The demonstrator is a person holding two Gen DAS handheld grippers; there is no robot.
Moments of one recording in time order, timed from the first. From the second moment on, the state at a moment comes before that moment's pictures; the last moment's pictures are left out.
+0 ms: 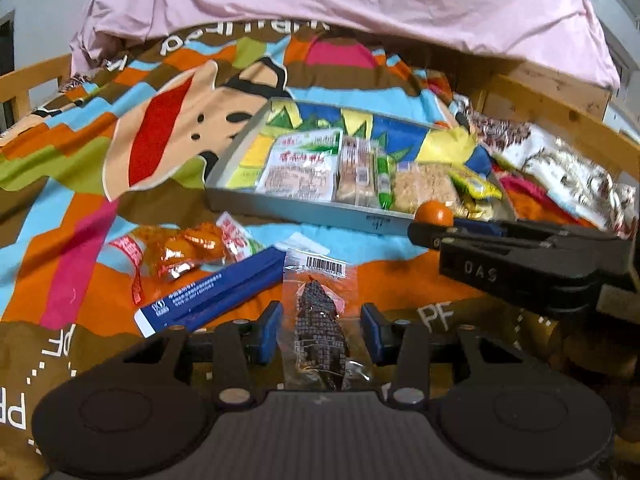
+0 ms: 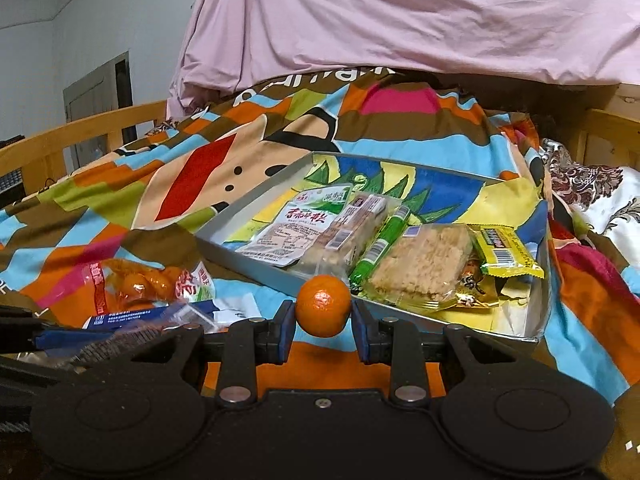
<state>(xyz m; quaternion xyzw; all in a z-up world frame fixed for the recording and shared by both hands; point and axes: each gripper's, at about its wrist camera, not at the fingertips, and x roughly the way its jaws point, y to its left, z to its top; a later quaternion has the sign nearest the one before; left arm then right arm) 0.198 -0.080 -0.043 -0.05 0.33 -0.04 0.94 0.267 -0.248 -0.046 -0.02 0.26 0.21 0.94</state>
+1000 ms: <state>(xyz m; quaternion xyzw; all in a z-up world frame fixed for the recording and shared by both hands) 0.391 -0.161 -0.037 -0.08 0.24 -0.14 0.96 0.316 -0.318 -0.070 -0.01 0.23 0.05 0.97</state>
